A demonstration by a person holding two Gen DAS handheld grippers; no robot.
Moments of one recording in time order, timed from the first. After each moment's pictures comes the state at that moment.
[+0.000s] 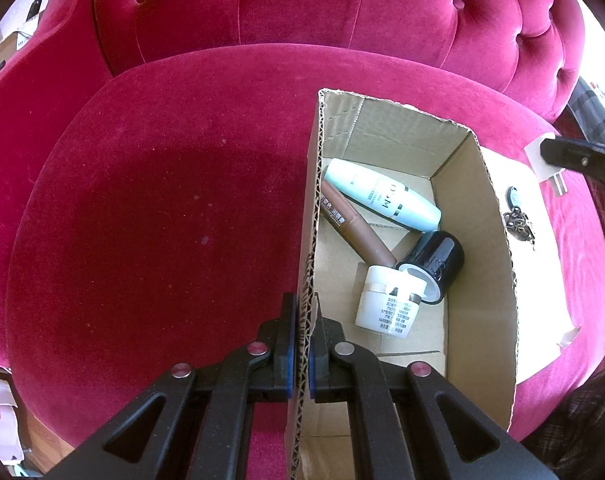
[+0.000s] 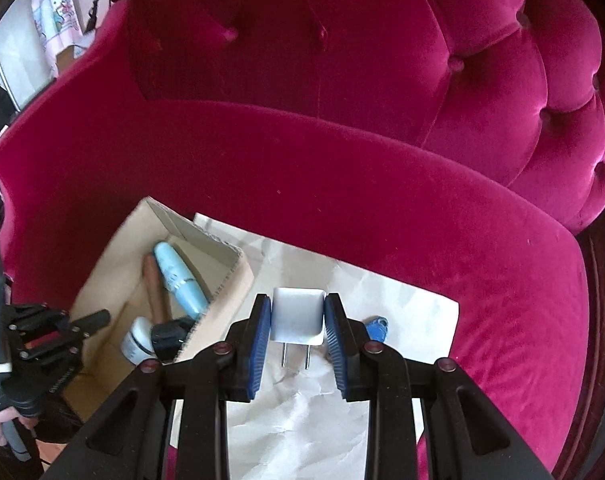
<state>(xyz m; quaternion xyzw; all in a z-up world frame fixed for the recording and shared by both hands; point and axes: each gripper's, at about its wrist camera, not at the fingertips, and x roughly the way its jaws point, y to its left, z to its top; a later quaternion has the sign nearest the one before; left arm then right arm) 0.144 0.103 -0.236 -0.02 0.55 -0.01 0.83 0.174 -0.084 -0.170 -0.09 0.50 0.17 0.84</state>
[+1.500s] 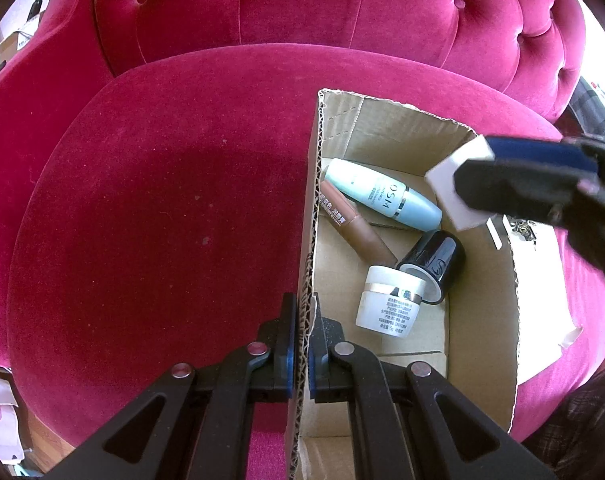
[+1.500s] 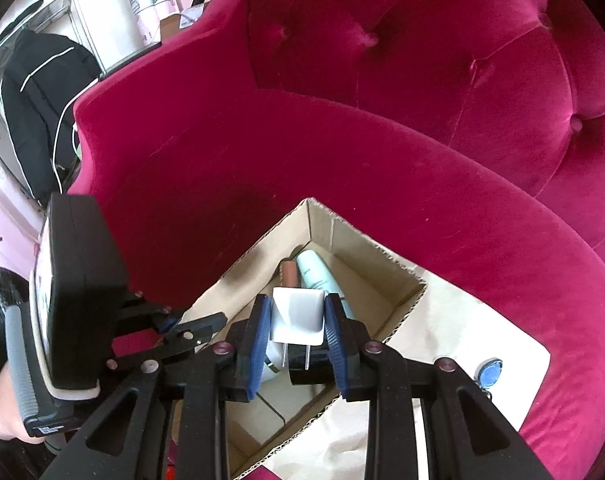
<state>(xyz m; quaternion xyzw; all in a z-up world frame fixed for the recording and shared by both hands) 0.144 0.101 -0.237 -0.02 0.55 -0.01 0.84 0.144 -0.001 -0.169 -0.12 0.48 0.32 0.81</state>
